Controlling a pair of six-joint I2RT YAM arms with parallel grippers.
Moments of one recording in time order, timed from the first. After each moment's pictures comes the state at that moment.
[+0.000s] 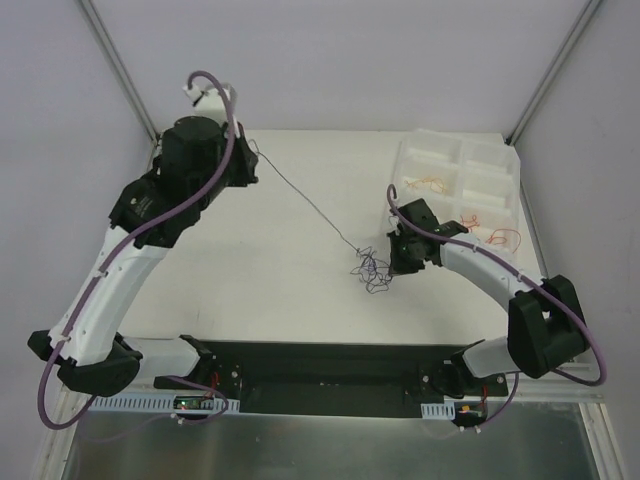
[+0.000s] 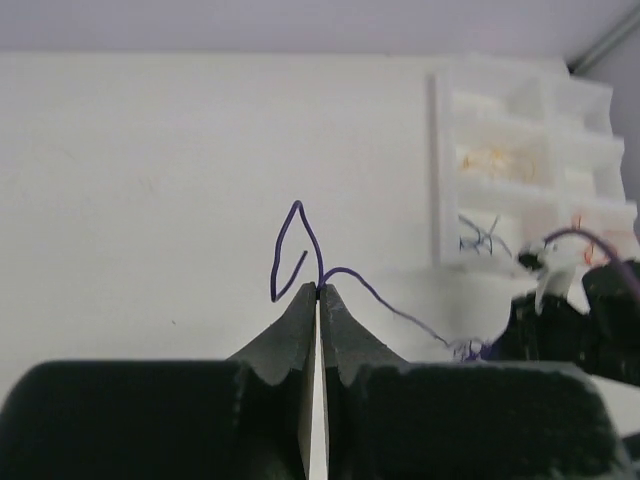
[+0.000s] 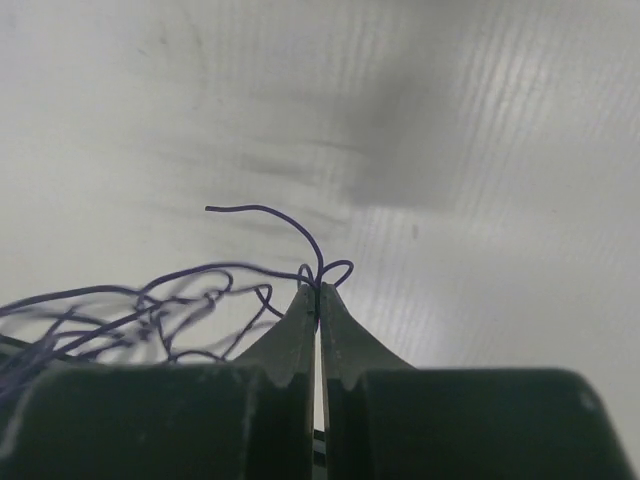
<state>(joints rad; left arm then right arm) -0.62 1.24 1.69 -0.87 -0.26 -0.38 0.49 1.40 0.91 -0.63 -0.09 0.37</state>
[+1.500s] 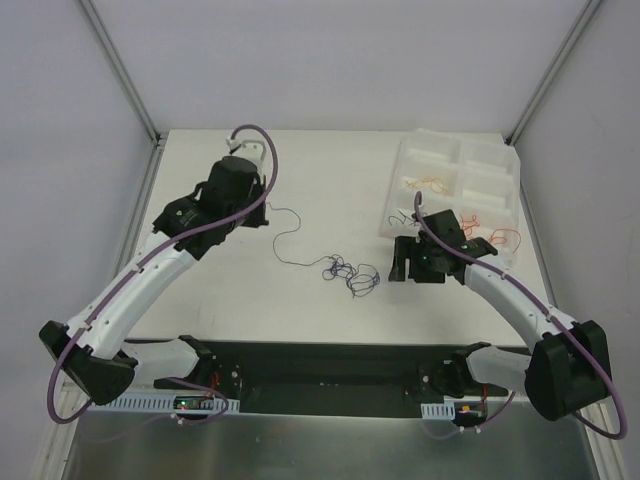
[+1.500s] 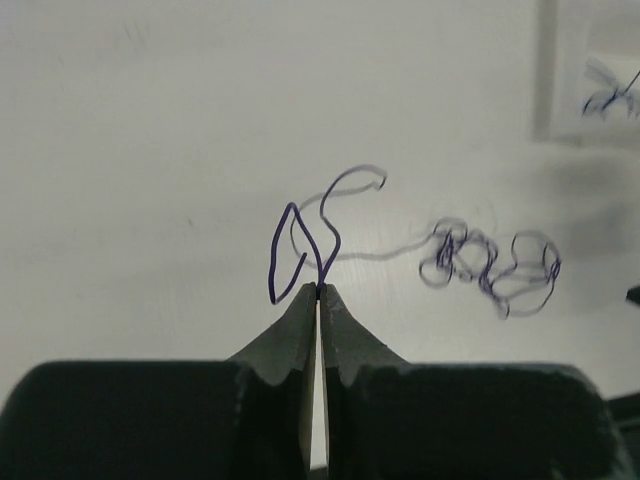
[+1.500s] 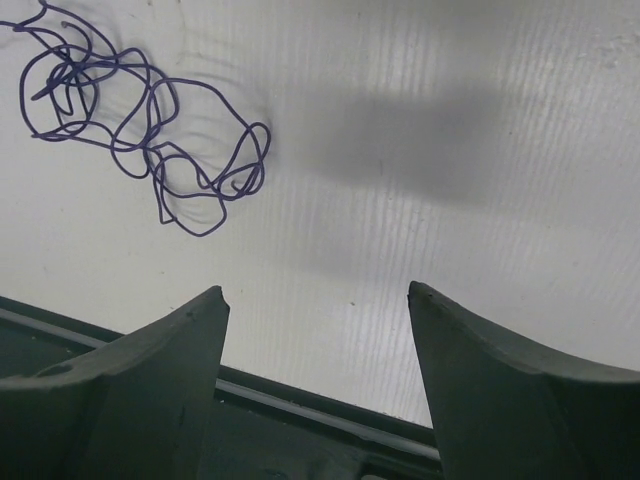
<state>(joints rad) -0.62 1.19 1.42 -0.81 -0.30 -0.31 0.39 1.18 0.78 -0.67 -0.13 0.36</state>
